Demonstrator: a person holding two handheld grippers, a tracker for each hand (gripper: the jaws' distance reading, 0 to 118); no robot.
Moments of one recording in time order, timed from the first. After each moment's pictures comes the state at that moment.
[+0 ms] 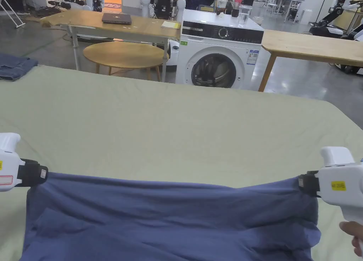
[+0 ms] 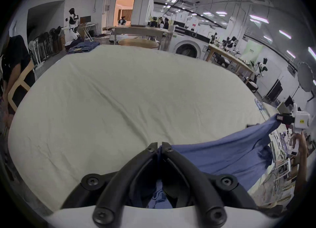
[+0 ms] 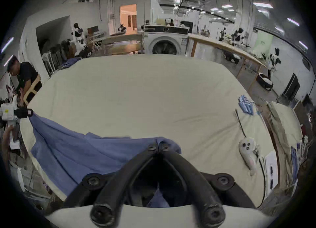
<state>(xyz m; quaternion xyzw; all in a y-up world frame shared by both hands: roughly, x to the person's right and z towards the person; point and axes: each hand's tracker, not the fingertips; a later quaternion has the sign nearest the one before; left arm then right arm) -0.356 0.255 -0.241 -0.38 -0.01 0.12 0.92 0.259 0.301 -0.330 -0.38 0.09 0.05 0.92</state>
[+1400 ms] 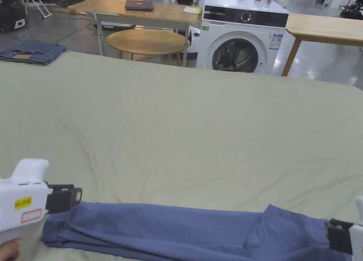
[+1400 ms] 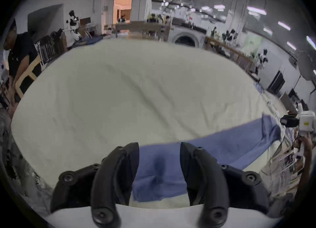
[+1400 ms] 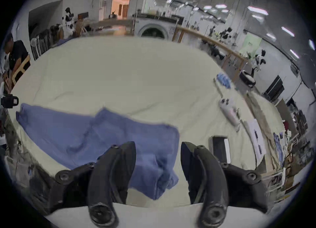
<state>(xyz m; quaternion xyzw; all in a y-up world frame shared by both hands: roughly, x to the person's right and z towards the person) -0.297 0.213 -0.145 -0.36 0.00 0.09 0.93 0.255 0.247 -0.212 -0.37 0.00 0.11 0.92</state>
